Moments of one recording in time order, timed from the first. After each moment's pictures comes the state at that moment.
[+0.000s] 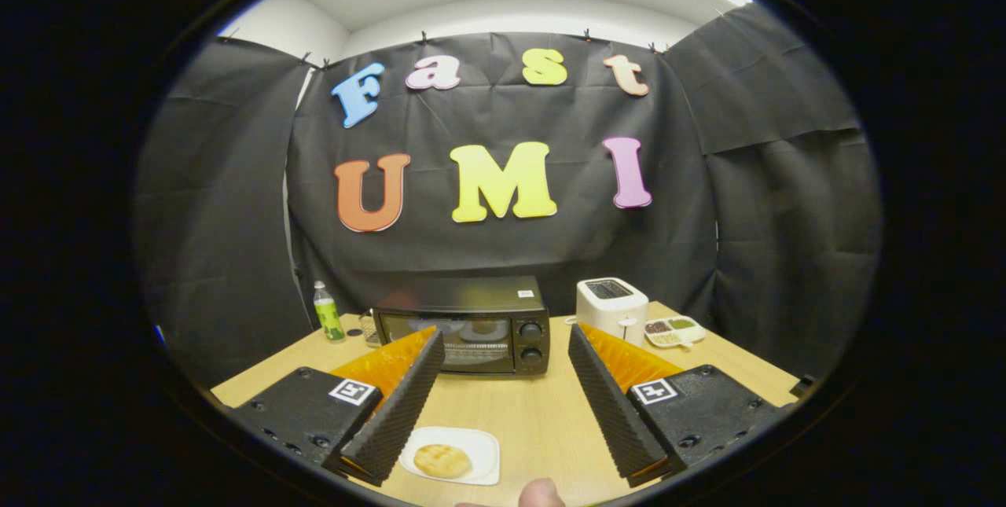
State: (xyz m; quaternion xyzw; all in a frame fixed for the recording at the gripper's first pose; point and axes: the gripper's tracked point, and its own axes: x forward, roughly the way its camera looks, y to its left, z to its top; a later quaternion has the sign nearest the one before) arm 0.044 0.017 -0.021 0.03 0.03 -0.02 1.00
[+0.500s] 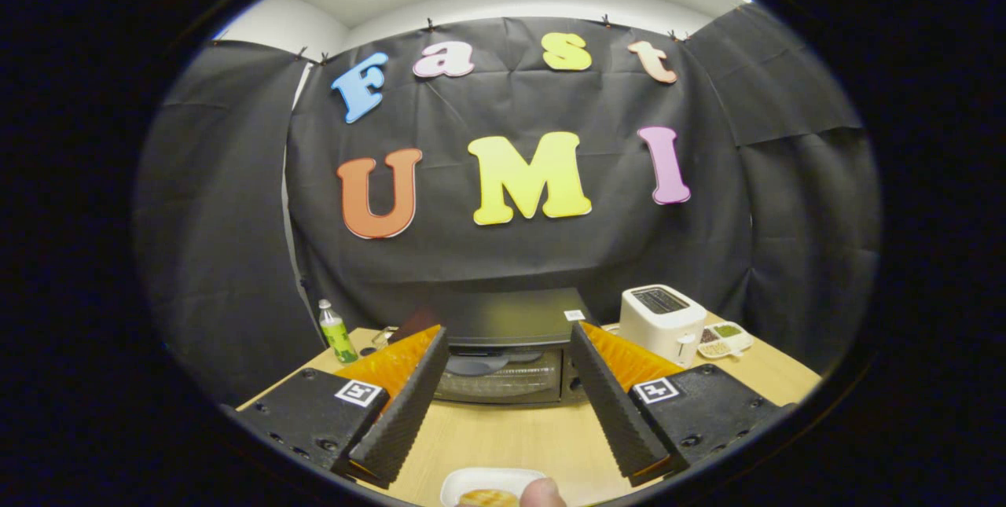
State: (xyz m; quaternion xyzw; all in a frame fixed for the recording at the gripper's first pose) arm 0.161 0.079 -0.004 0.04 0.05 0.01 1.00
